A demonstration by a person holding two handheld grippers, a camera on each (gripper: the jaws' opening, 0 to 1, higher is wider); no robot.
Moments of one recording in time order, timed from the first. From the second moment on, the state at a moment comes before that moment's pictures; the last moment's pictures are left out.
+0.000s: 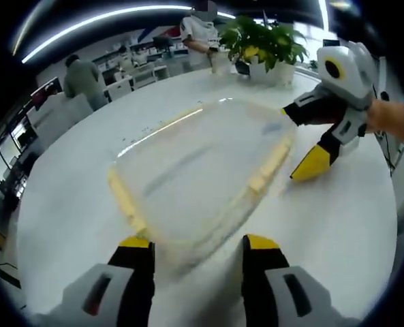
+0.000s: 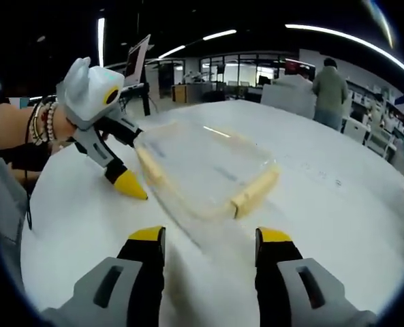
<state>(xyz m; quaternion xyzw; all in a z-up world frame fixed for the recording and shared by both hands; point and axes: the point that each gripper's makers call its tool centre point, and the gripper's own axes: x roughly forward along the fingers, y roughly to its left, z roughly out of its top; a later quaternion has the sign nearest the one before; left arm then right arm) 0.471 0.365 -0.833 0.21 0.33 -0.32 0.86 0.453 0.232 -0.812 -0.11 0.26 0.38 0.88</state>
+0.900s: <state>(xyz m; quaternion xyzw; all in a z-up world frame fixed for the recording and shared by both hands) 0.342 0.380 -0.686 0.03 0.16 -0.34 0.93 0.322 0.229 -0.724 -0.08 0.16 0.33 0.93</state>
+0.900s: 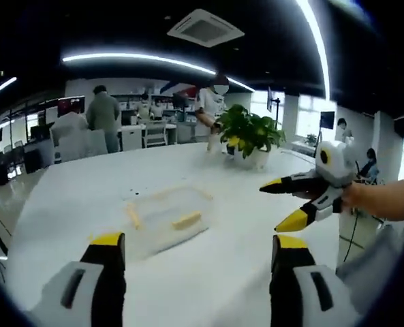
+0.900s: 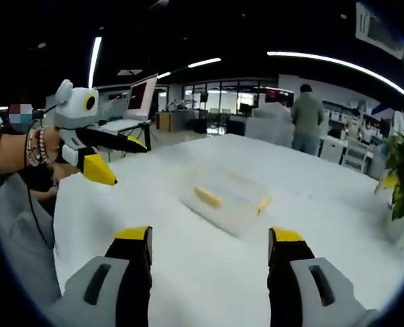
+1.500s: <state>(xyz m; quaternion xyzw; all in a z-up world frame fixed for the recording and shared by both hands) 0.224 0.480 -0.676 -0.01 0.12 -0.28 0.95 0.221 0.188 -0.693 -0.08 0.13 0.24 0.96</state>
